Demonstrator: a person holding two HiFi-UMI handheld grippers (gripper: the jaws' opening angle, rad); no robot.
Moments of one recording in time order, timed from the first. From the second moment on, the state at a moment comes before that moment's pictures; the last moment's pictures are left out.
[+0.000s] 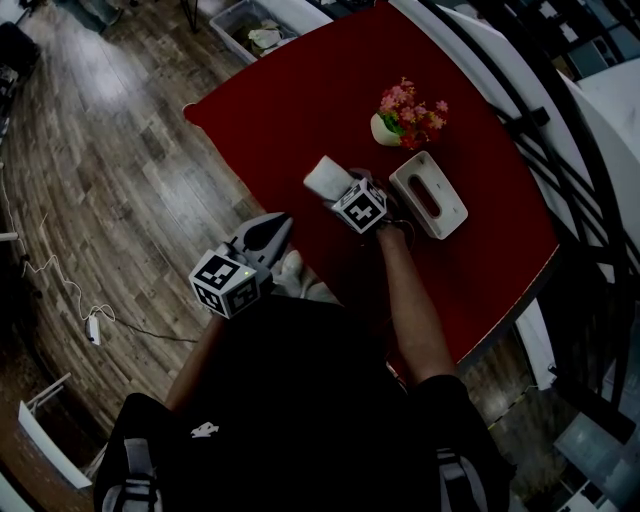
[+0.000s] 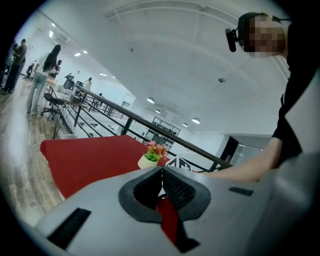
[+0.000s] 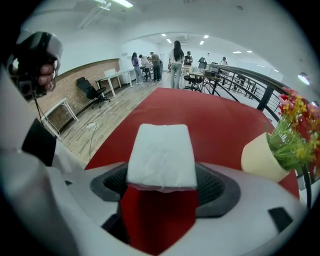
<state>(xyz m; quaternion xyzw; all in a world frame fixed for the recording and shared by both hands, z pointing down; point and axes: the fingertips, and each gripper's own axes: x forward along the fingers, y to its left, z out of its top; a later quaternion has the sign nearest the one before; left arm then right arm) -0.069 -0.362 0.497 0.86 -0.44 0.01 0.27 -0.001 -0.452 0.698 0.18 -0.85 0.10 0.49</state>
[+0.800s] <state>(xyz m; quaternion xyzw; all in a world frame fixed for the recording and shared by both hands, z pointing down) 0.028 -0.376 0.498 0.91 -0.32 0.02 0.26 0.107 -0.465 0.613 0.28 -0.84 0.09 0.45</state>
